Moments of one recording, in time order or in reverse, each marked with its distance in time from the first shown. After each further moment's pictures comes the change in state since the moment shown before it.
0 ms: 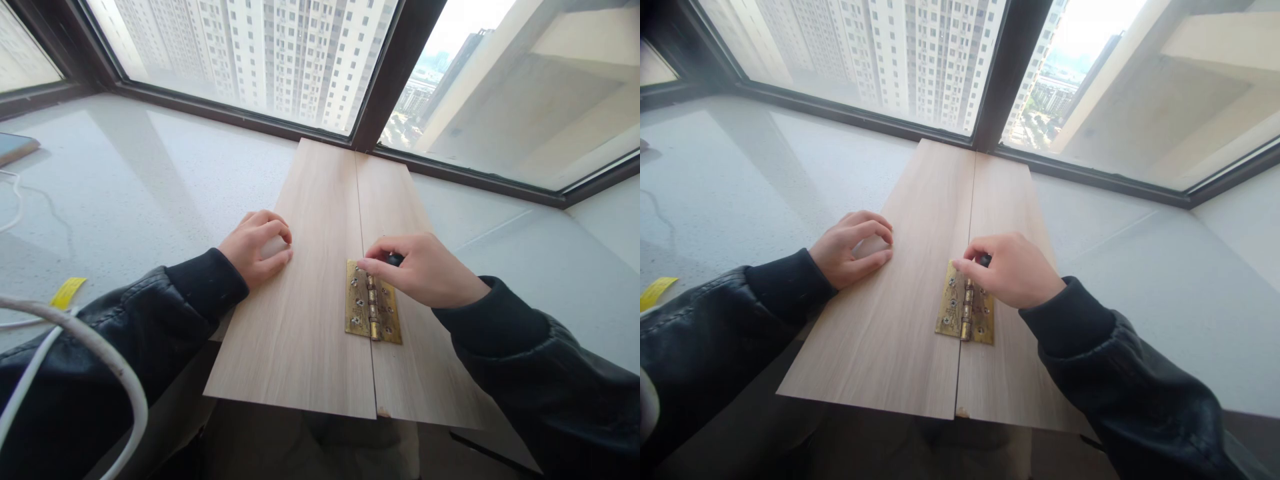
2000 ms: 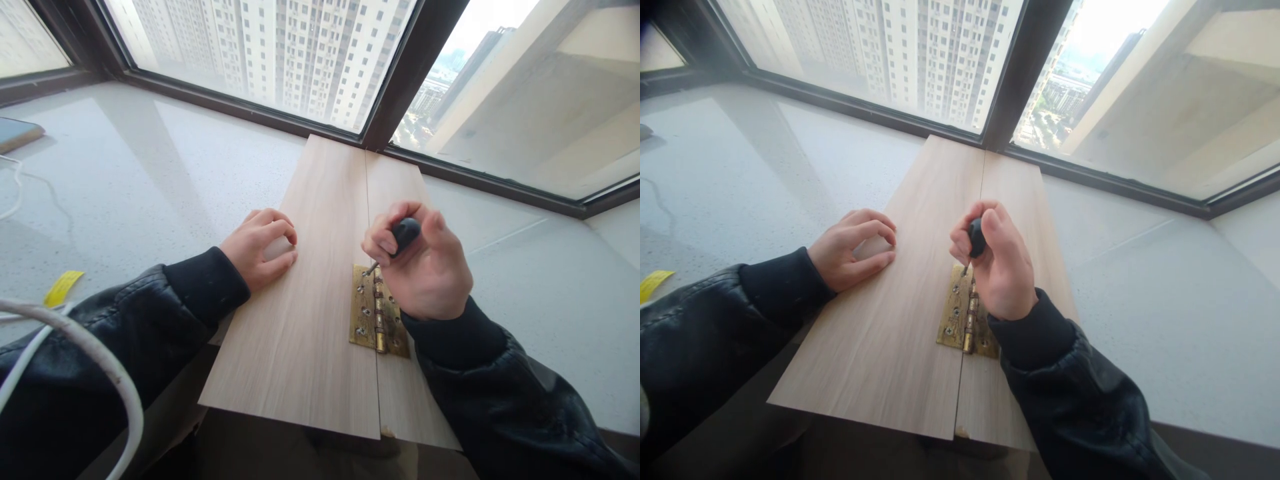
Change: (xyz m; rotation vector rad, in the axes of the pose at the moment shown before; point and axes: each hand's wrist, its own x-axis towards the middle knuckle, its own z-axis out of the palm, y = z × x) left_hand 0.000 -0.001 0.001 -0.021 0.016 0.014; right_hand 0.027 -0.028 0.038 1.404 0.361 -0.335
